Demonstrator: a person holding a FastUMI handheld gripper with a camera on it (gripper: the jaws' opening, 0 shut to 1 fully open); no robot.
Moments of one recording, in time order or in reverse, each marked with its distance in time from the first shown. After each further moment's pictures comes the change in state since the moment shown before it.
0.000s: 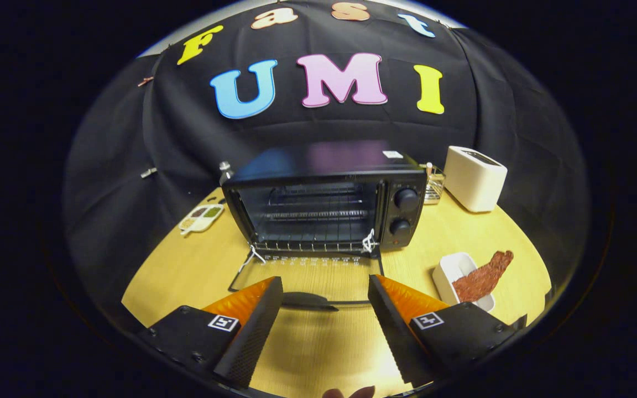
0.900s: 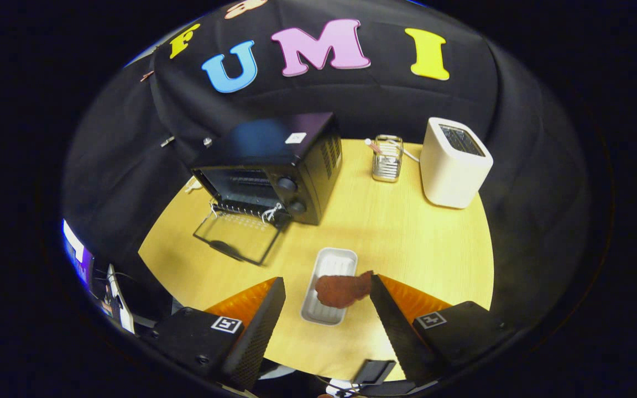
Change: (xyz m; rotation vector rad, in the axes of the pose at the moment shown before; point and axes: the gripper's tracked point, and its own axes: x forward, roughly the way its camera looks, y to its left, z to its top) arm -0.030 -0.245 0.004 -0.078 0.438 0.192
